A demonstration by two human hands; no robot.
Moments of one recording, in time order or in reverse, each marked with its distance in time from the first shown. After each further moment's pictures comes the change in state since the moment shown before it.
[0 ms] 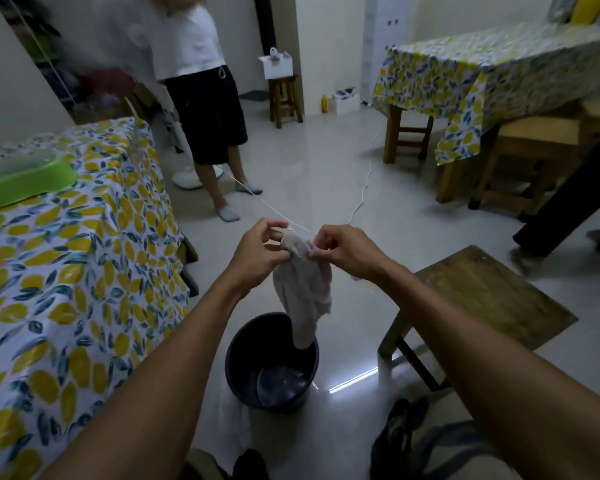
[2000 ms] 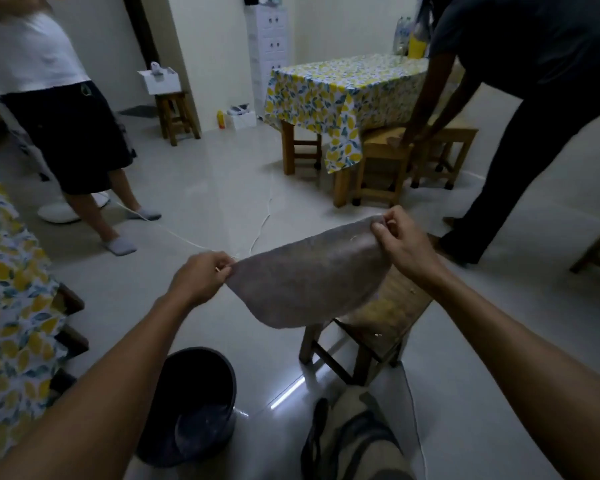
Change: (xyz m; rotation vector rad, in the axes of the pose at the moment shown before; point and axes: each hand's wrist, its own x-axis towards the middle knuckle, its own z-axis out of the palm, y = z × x) left_hand 0.080 -0.014 0.086 0.695 -0.175 0.151; right_hand -0.147 0.087 -0.182 -0.083 0.616 0.245
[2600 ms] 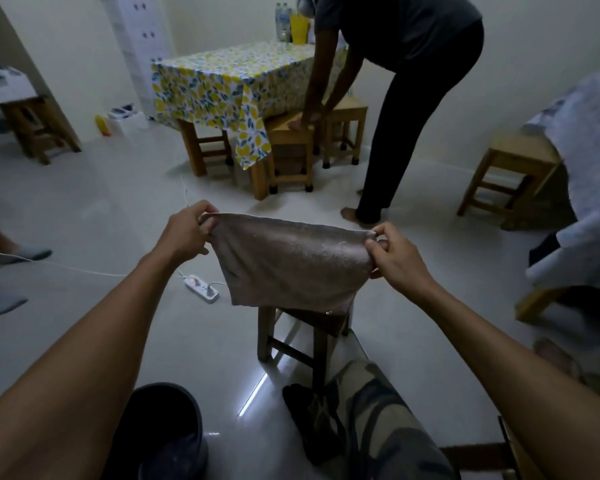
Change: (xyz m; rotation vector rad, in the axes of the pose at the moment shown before) left_hand 0.087 0.111 0.001 -0.357 -0.131 0.219; right_hand -0.084 0.042 -0.034 -0.025 0.195 0.298
